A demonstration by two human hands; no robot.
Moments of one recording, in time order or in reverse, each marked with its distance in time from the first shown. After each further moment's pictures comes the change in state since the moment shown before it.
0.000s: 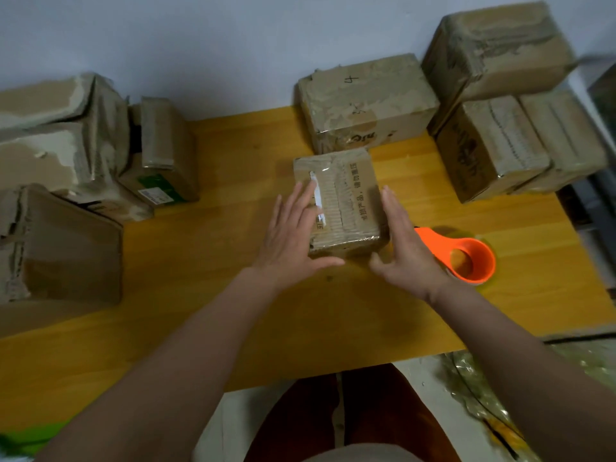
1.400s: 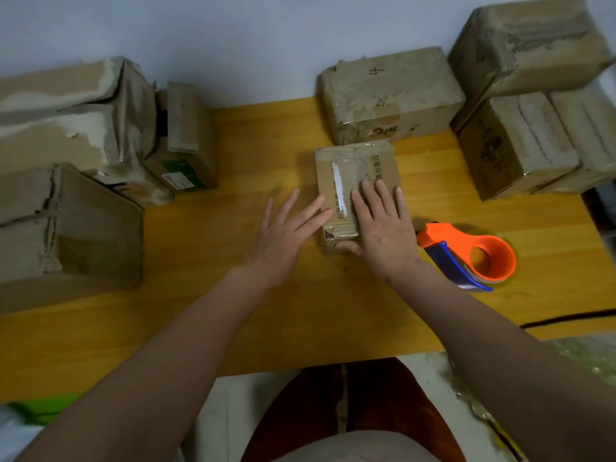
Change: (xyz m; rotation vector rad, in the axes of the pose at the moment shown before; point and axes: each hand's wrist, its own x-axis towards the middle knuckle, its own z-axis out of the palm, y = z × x) left_hand -0.035 -0.034 -0.008 0.144 -0.111 0.016; right_hand 0.033 -0.038 0.049 -0.835 0.129 -0.111
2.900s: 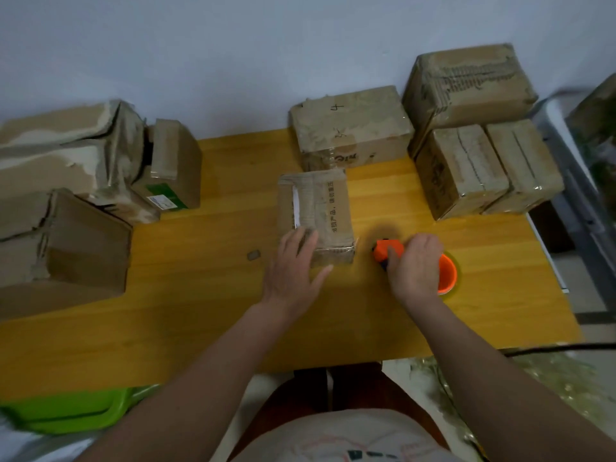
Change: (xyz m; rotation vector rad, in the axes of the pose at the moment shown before) left_hand 0.010 0.124 -0.020 -0.192 0.032 -0.338; right_hand -0.060 0.094 -0.023 0.388 -0.071 0.658
